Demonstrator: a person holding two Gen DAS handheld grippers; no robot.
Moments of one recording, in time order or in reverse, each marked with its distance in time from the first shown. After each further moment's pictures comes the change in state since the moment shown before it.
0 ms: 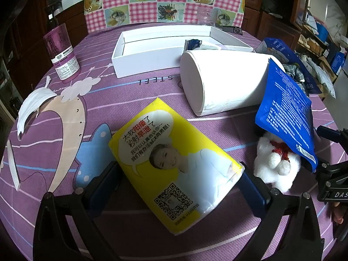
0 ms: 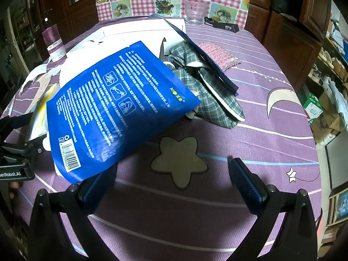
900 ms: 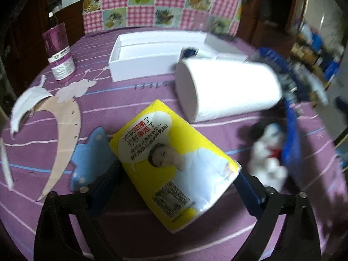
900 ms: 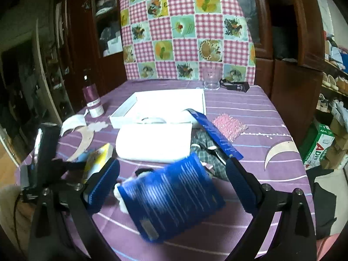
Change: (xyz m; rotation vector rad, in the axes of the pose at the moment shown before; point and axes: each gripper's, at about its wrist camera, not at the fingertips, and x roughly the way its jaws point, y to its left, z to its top) left arm -0.012 0.012 -0.001 -0.042 -0.063 -0.110; right arm -0.083 0.018 0.012 0.023 -0.391 0.145
